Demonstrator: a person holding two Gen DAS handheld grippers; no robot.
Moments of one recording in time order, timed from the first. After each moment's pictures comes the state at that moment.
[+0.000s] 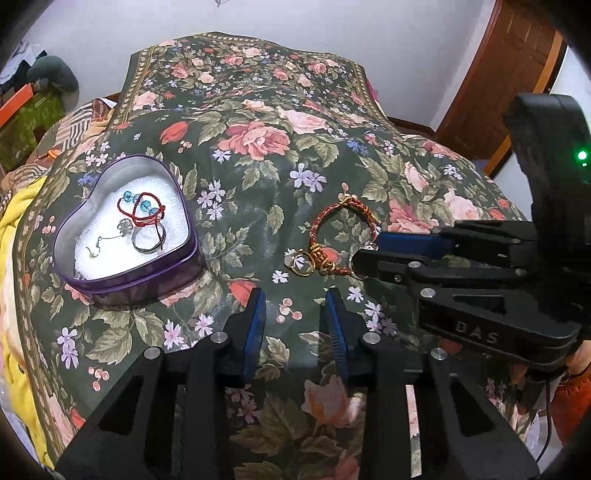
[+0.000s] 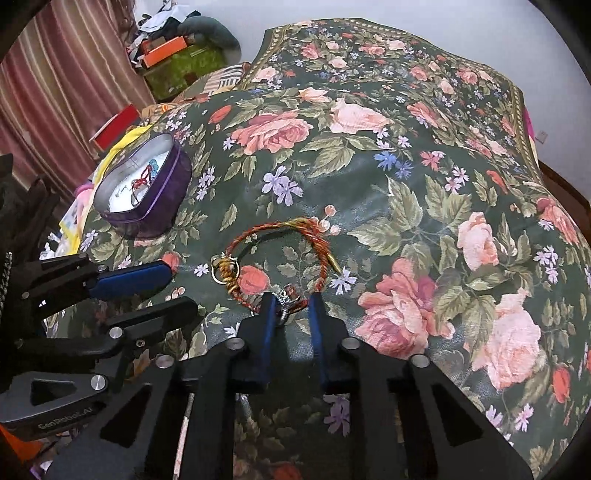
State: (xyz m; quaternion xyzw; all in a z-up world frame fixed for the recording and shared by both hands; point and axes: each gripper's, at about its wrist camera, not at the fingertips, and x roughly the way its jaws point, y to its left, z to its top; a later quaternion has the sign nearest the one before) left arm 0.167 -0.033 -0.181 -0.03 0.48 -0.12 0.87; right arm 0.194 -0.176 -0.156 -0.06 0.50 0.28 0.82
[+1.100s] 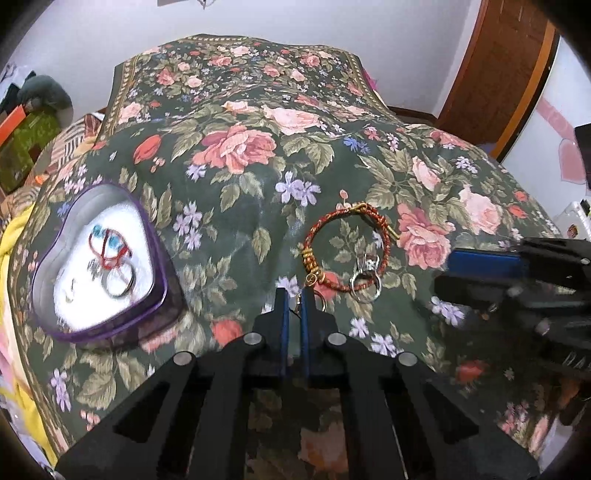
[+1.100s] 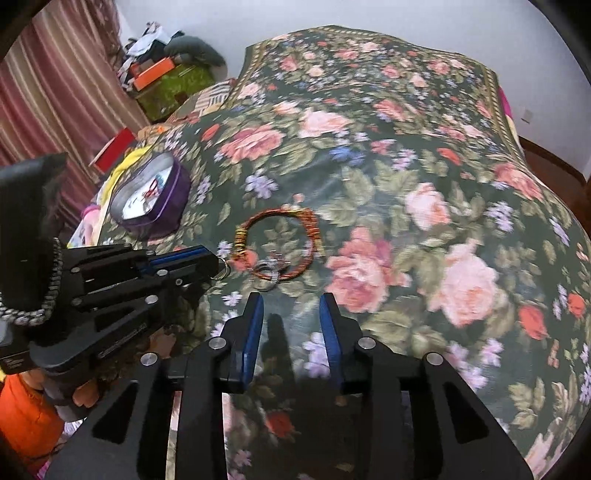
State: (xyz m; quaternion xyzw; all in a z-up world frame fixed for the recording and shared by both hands) left arm 0.192 -0.050 -0.190 0.00 0.48 -0.12 0.87; right arm 0.179 -0.195 -0.145 -0.03 0.51 0.27 0.82
